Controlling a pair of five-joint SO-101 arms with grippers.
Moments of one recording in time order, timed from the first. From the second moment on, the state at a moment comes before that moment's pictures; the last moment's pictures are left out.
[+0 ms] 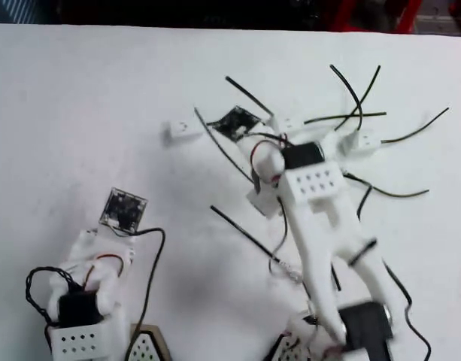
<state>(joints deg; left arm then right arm) -12.7 -103.7 94.2 70.1 -27.6 -20.1 -19.0 25.7 77.8 28.6</state>
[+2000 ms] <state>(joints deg) 5.7 -103.9 80.7 59.3 -10.2 -37.2 -63.6 72.8 34.5 2.4</state>
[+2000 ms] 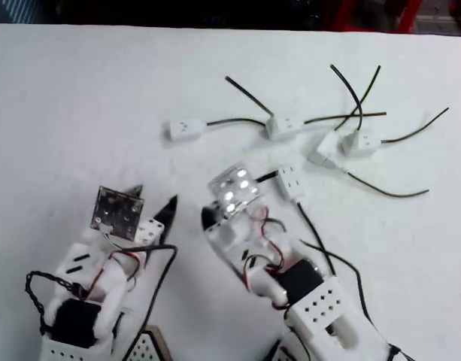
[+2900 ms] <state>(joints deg) -3.8 -4.6 11.9 59.3 -41.6 -28.9 -63.6 76.5 26.4 -0.7</state>
